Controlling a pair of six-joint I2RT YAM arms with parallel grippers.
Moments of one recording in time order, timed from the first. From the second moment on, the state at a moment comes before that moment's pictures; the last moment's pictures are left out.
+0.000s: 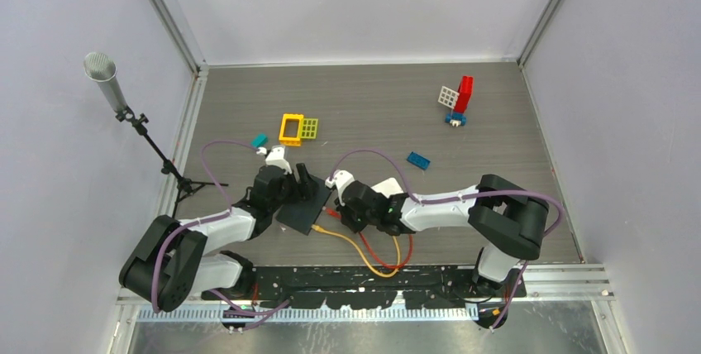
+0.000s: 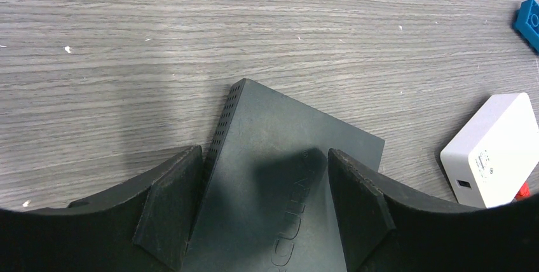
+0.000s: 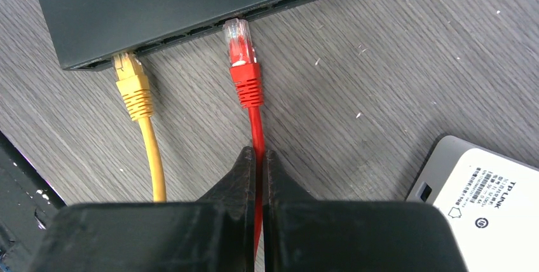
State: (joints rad) left arm -0.46 1.23 0.27 0.42 -0.03 -0.51; right arm 1.12 1.66 0.78 0.10 0.10 0.29
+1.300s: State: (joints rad) left arm -0.46 1.24 0.27 0.42 -0.03 -0.51; right arm 1.16 1.62 0.74 0.16 0.10 0.29
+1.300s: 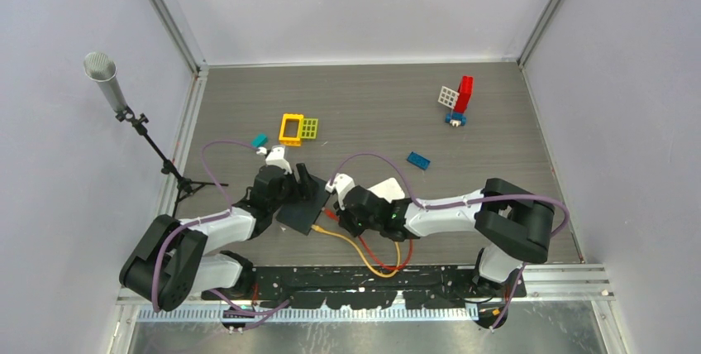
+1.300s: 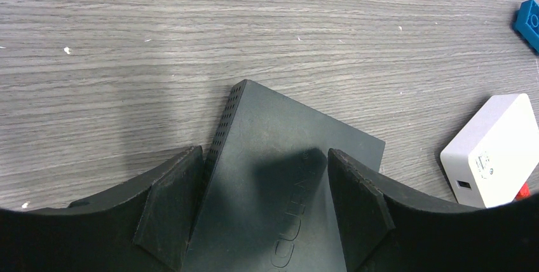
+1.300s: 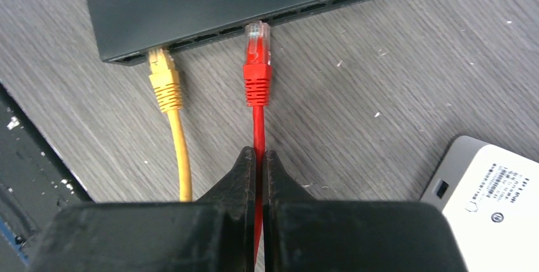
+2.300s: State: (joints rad) left arm -0.44 1.27 0.26 0.48 -0.02 -0.53; right arm 1.16 1.67 0.74 0.20 0.22 0.32
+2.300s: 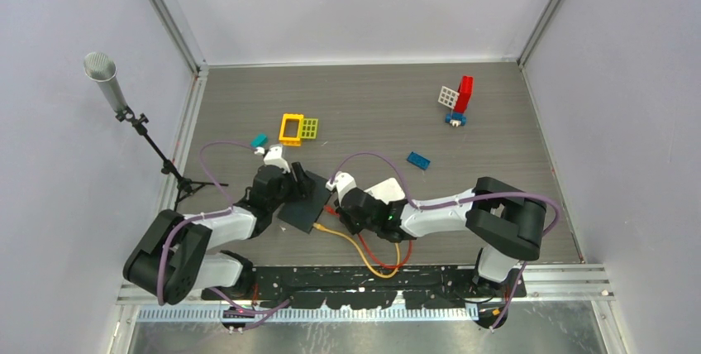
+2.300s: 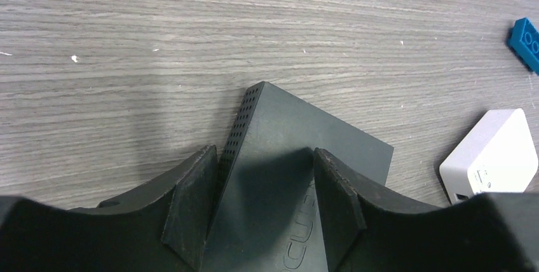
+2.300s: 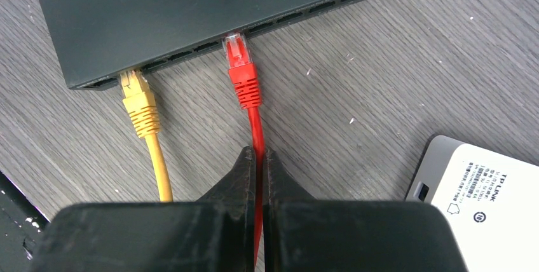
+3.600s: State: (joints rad) left arm -0.49 1.33 0.22 0.64 -0.14 -0.58; right arm 1.14 1.71 0.84 0.07 0.20 0.35
